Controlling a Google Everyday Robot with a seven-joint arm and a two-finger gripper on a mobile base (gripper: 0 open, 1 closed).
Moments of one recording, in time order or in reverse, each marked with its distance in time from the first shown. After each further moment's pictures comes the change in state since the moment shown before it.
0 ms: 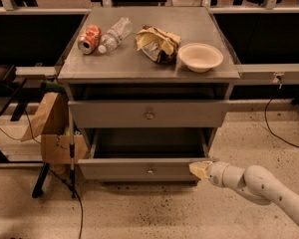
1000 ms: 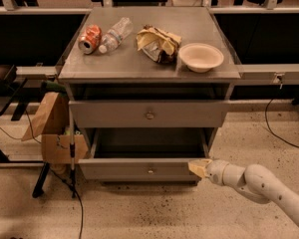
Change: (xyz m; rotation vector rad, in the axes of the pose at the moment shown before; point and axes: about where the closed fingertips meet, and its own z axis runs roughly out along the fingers) arm -0.006 -0.001 0.003 -0.021 -0.030 -0.007
